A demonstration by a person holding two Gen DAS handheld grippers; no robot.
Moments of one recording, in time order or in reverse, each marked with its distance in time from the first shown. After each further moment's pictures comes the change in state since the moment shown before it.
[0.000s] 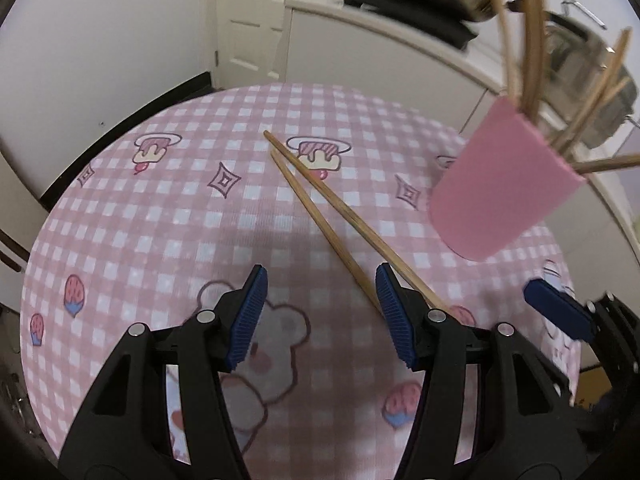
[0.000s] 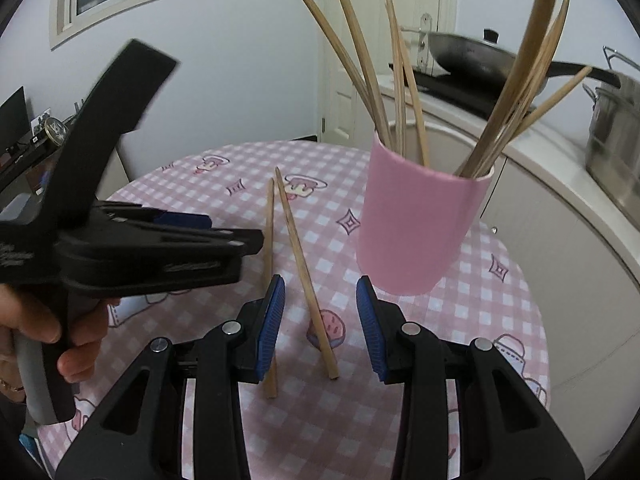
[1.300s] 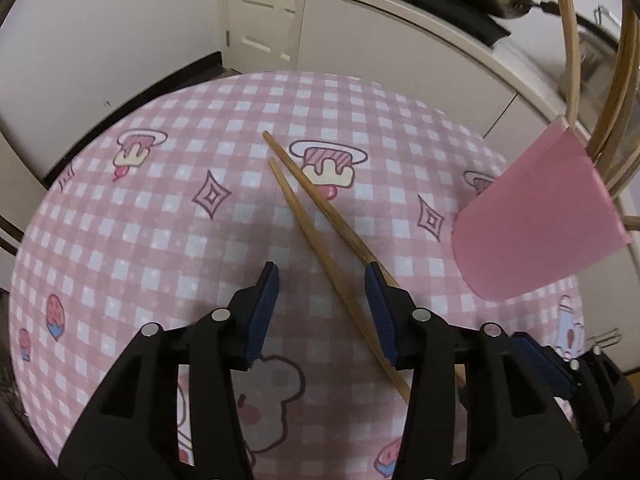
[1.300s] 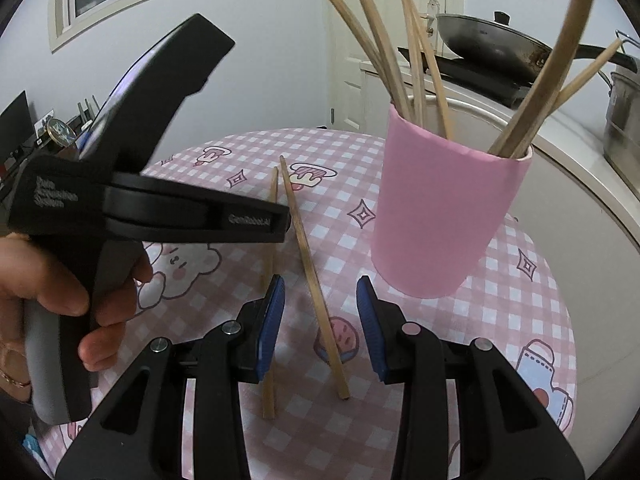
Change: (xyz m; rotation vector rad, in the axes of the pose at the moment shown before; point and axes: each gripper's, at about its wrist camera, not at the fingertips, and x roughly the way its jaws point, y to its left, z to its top) left arm 0.034 -0.009 0.027 -0.042 0.053 0.044; right arm 0.019 -0.003 0.004 0.019 0.024 0.050
